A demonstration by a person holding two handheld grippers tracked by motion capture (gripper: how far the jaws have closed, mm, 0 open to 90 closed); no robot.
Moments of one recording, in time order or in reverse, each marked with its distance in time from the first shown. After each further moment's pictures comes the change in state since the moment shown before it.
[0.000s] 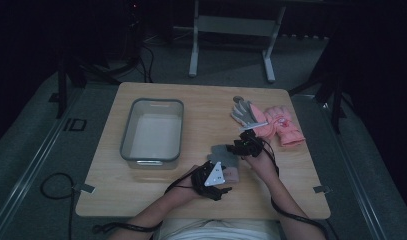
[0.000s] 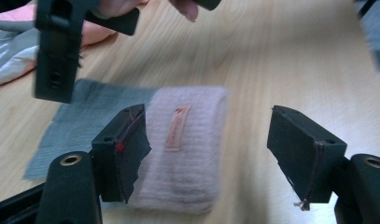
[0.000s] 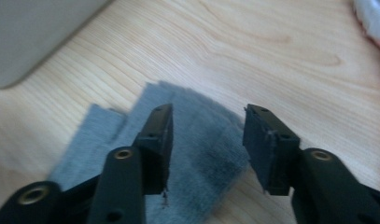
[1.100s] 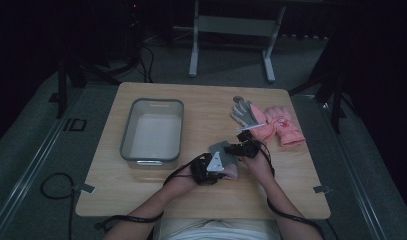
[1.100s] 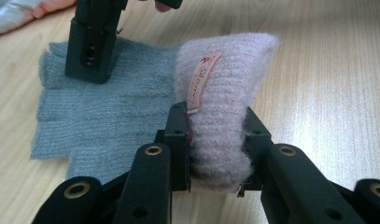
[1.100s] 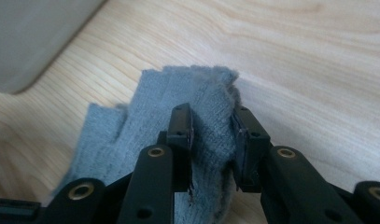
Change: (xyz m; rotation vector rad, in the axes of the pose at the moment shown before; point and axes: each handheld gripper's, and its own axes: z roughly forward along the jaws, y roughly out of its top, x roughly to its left) left arm 0.032 0.003 0.002 0.112 -0.045 -0.088; right arm 0.004 0.000 0.009 0.027 0.073 0.094
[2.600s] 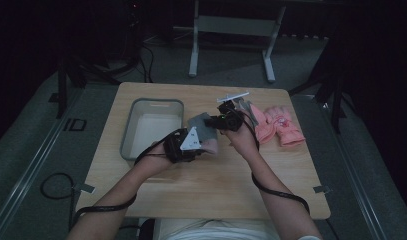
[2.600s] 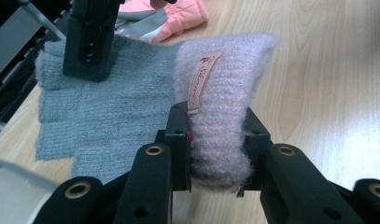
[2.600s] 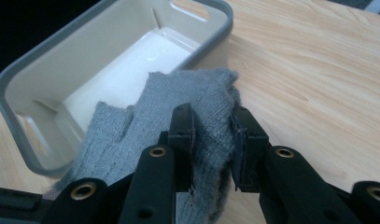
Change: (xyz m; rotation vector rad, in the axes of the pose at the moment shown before) left arm 0.047 0.017 -0.107 0.002 0.142 0.071; right arm 0.067 0.102 -0.027 -0.114 0.049 -0.149
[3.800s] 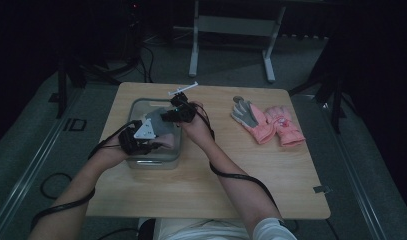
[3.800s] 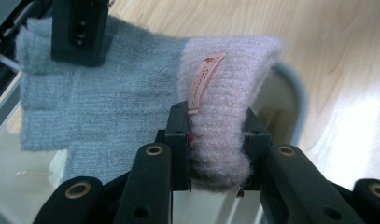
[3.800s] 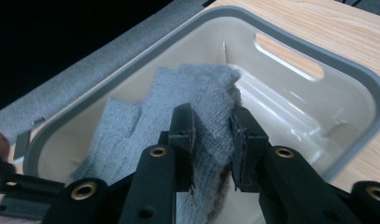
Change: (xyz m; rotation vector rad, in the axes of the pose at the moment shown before) left arm 0.057 -0.087 -0.059 0.154 0.027 -0.079; right arm 0.070 0.062 0.101 0.021 0.113 -0.062
